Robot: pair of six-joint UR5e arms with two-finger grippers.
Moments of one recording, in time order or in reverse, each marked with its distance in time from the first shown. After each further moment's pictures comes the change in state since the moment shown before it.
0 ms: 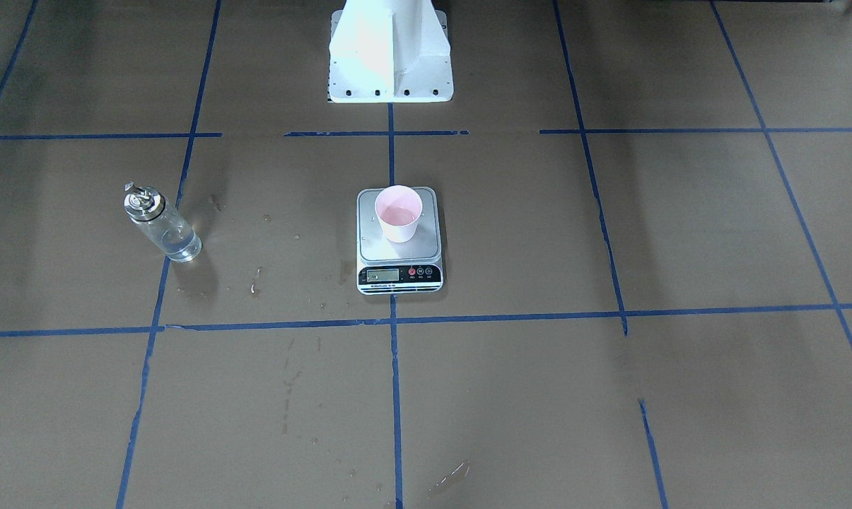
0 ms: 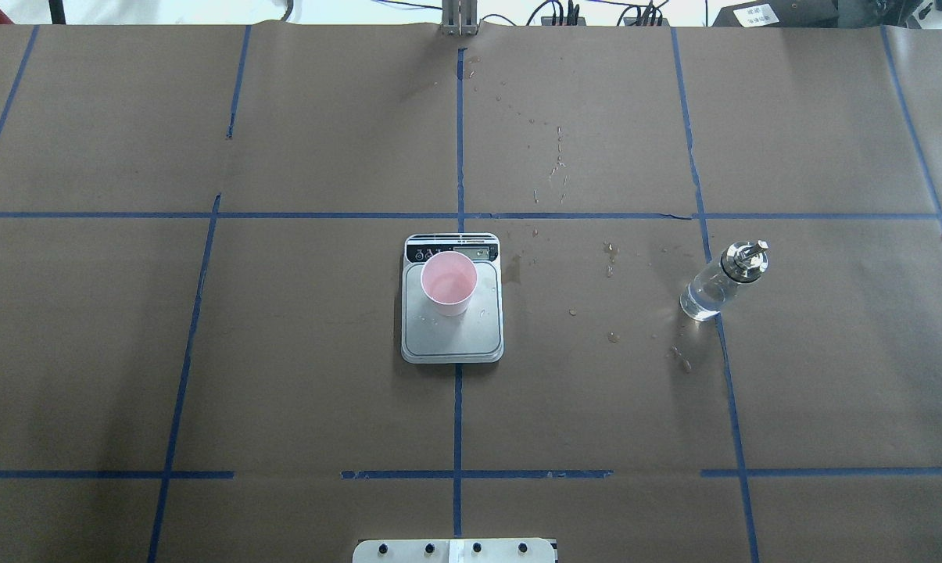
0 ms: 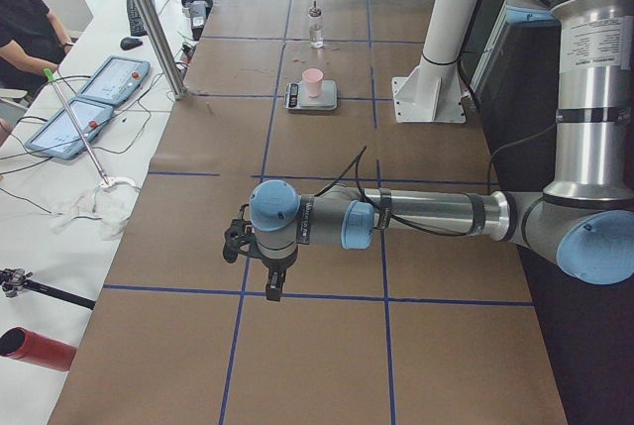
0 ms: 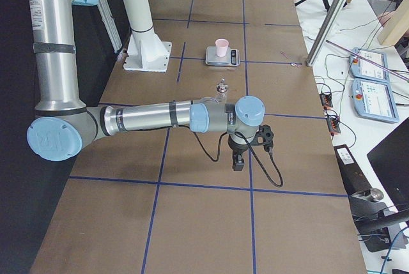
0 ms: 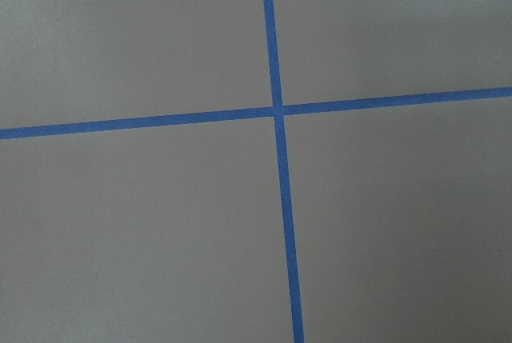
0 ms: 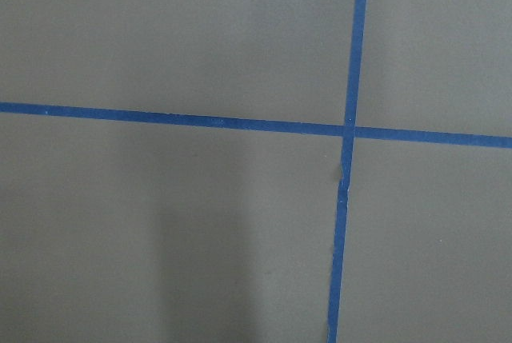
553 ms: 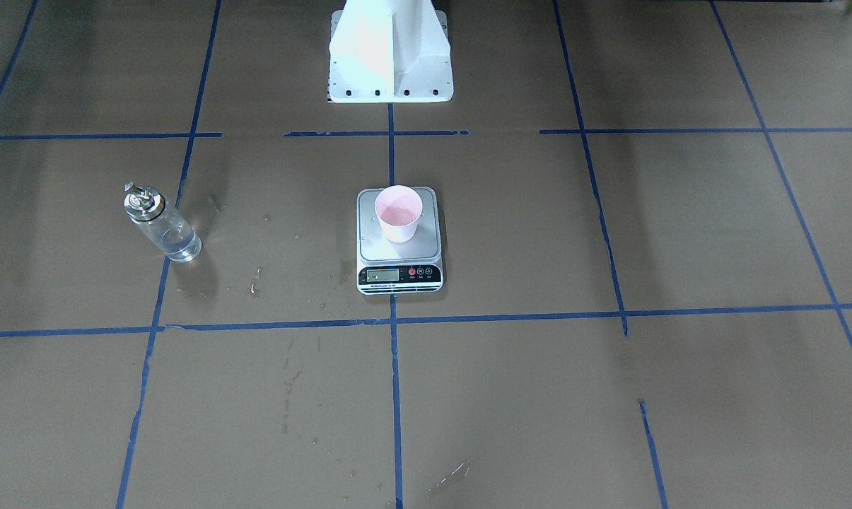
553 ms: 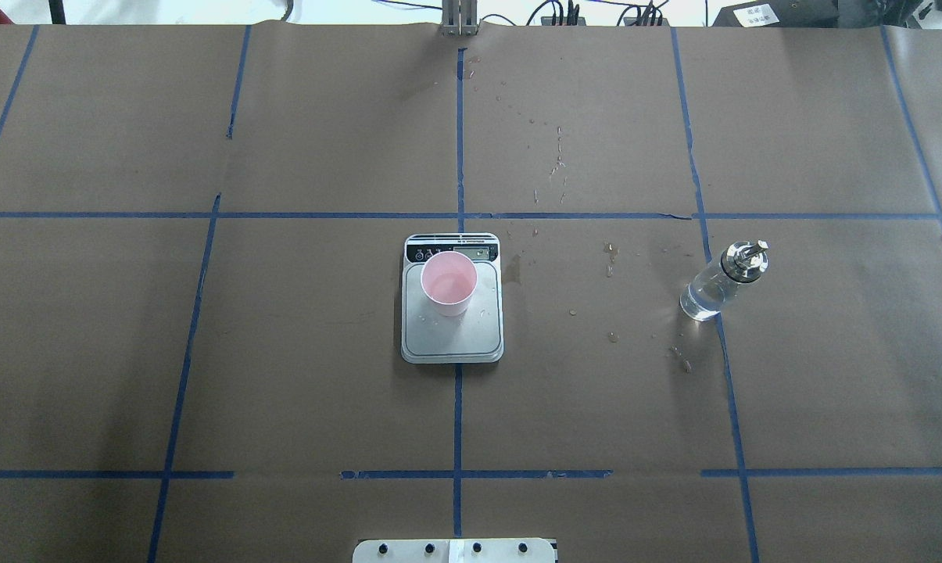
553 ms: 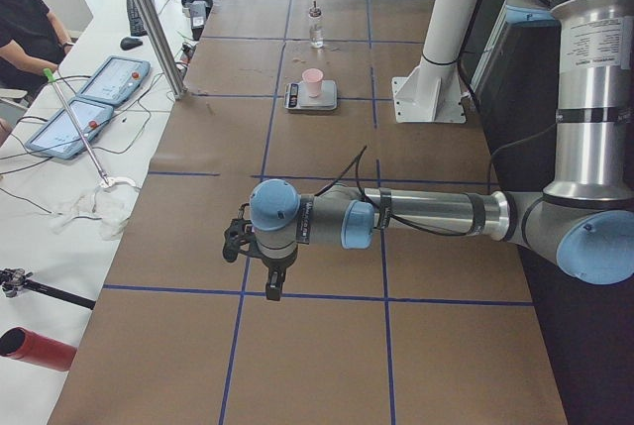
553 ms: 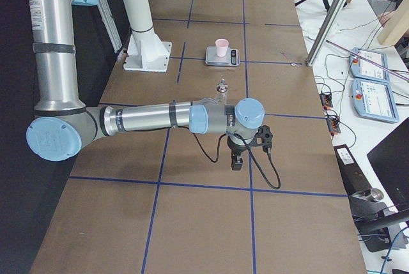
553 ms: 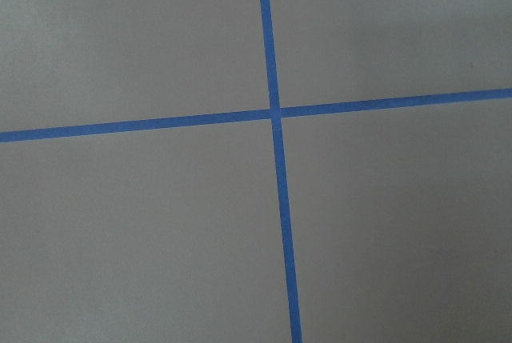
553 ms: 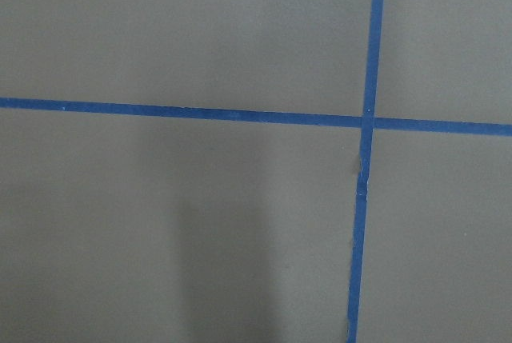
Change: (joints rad) left arm 0.000 0.000 0.001 0.000 0.000 0.000; right arm 0.000 -0.010 -0.010 -0.002 0.049 0.001
